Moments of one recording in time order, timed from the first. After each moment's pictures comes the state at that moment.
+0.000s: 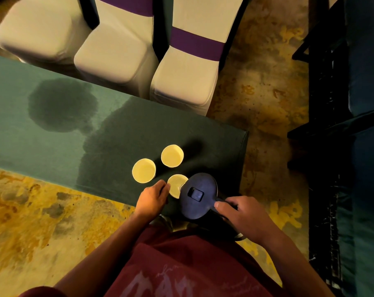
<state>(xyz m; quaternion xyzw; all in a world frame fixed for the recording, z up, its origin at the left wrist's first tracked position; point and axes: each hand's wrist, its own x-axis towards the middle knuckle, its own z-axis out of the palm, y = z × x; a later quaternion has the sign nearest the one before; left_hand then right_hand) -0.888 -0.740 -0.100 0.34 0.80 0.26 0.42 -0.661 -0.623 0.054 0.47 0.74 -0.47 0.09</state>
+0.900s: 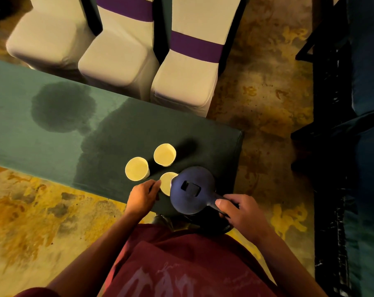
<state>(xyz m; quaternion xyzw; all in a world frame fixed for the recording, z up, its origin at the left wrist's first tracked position) -0.879 -0.738 -0.089 0.29 0.83 0.26 0.40 -0.632 -0.619 0.043 0.48 0.64 -0.60 -0.03</state>
